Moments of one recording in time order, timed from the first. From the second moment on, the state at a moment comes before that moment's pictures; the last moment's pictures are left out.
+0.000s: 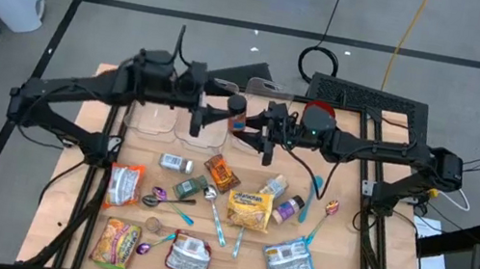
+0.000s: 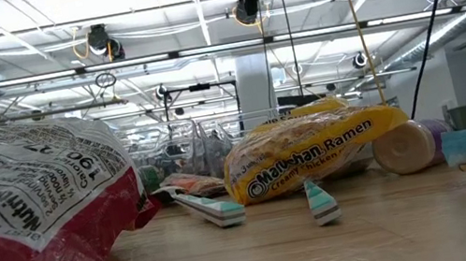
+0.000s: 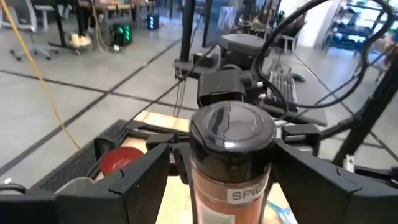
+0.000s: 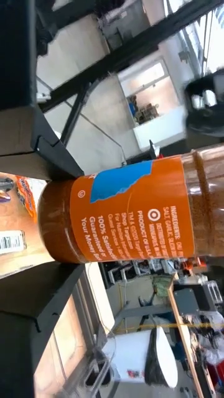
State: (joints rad) left arm 0.24 1.24 1.34 -0.24 0.15 -0.11; right arm -0.18 1.46 1.04 0.48 -0.24 0.33
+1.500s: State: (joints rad) left arm 0.28 1.76 2.20 -1.23 0.35 0.07; right arm -0.18 1.46 1.04 0.30 -0.29 0.30
